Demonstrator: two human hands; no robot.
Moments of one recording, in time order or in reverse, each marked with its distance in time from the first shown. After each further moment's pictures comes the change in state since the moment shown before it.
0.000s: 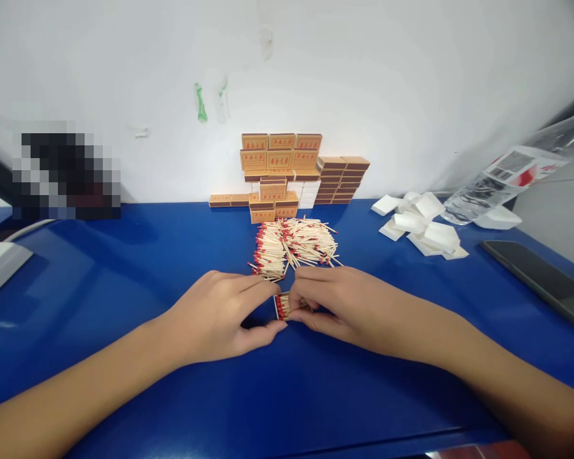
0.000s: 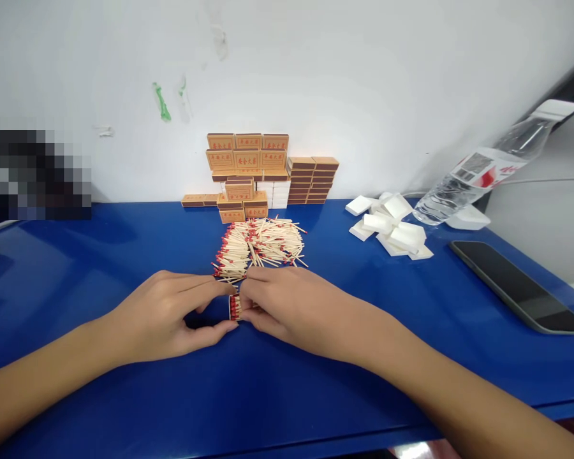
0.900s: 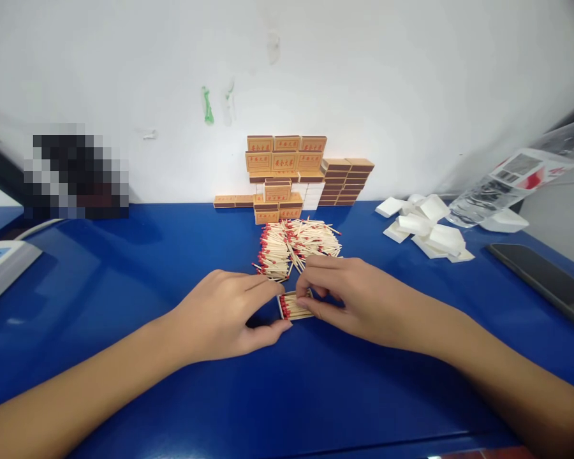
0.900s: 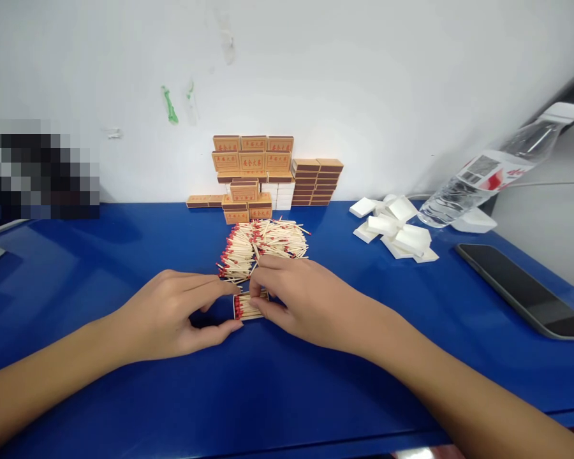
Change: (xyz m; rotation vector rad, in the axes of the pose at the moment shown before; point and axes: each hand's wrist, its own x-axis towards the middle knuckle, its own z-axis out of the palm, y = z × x) left_hand 0.001 0.000 0.001 -0.016 0.020 -0.005; right_hand 0.000 0.004 0.000 -0.020 0.134 0.018
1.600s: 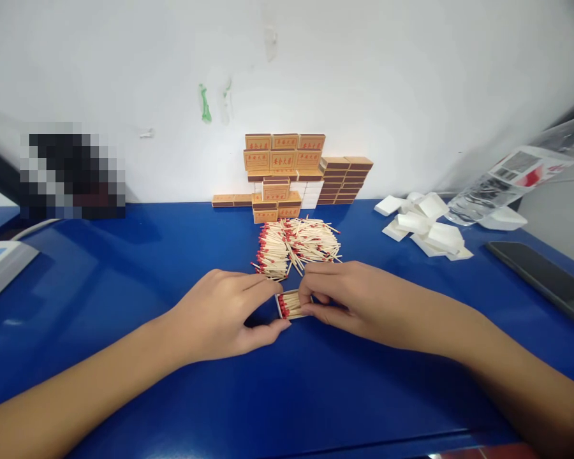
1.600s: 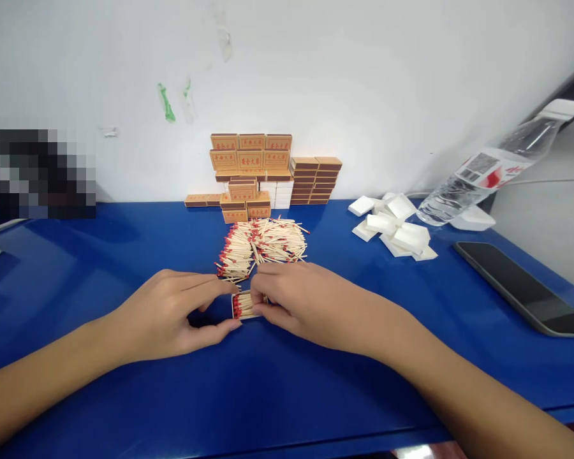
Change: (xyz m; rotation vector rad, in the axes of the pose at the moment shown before) left_hand -0.001 0.000 0.000 0.022 0.008 -0.003; right_hand -0.005 0.002 -0.005 -0.020 -0.180 0.030
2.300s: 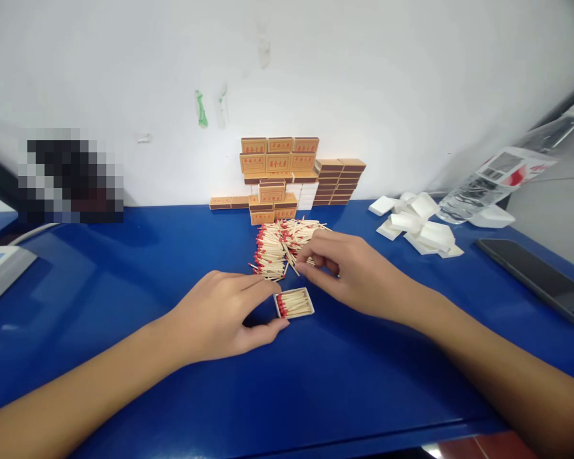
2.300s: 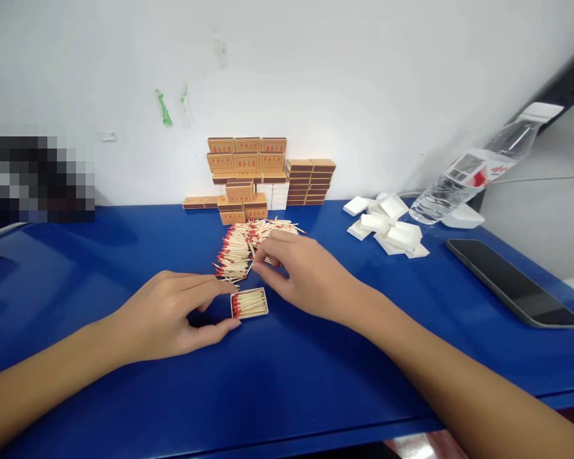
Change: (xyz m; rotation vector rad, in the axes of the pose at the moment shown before) left_hand 0.000 0.002 -0.002 -0.021 -0.007 -0.009; right_hand 0.013 0.018 0.003 -0.066 0.428 0.024
